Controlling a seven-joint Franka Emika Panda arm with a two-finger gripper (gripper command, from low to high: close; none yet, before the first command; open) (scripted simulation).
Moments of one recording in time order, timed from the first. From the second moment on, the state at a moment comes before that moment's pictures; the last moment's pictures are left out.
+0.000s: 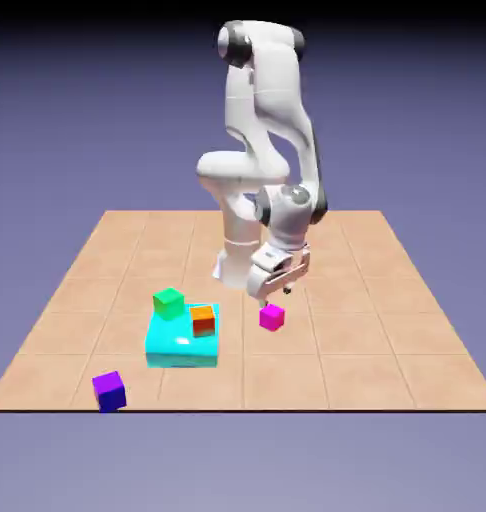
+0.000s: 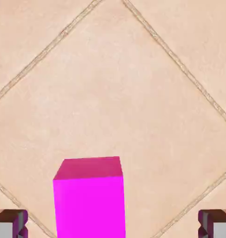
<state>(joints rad) -0.19 -0.20 0.62 -3.04 0.09 2.71 0.25</state>
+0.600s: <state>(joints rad) -0.08 0.12 0.27 -2.97 -0.69 2.89 0.79</state>
